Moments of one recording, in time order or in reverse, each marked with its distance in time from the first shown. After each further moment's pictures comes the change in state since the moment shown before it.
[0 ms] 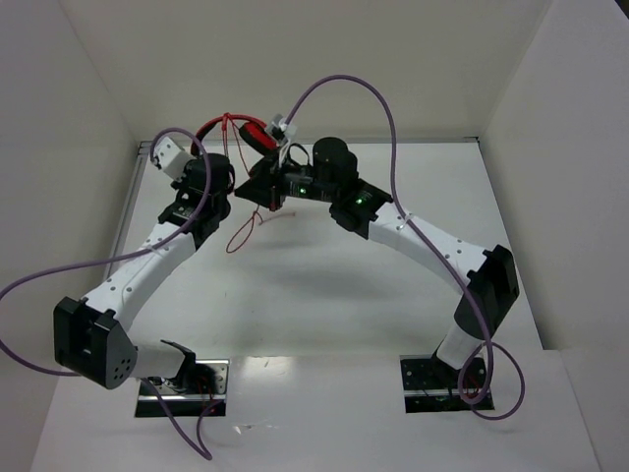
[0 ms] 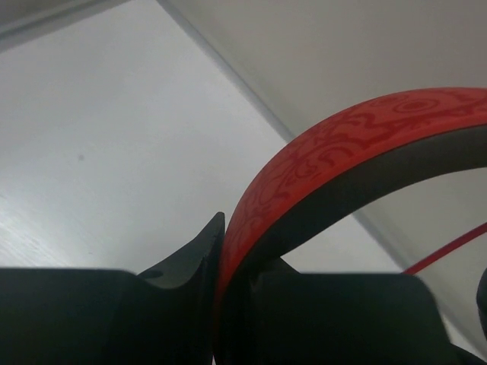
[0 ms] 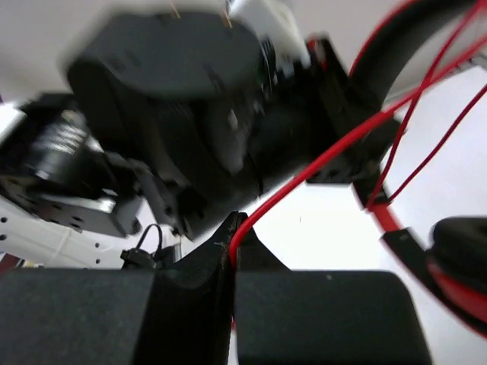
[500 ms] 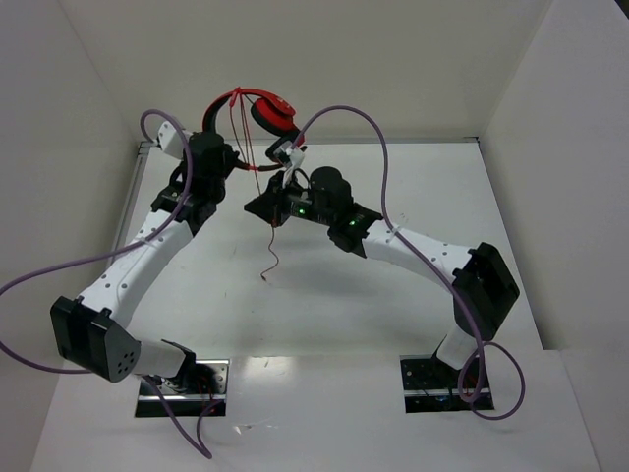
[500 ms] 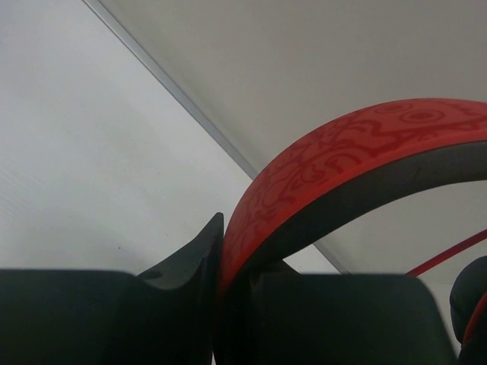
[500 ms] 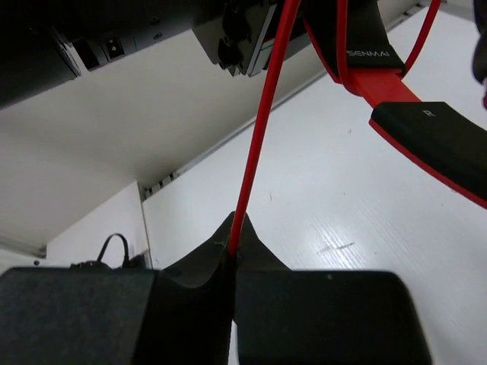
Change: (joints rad) left arm 0.002 0.036 0.193 -0.033 0.272 -0.156; right arm 0.018 -0.002 -0.262 0.189 0.174 0.067
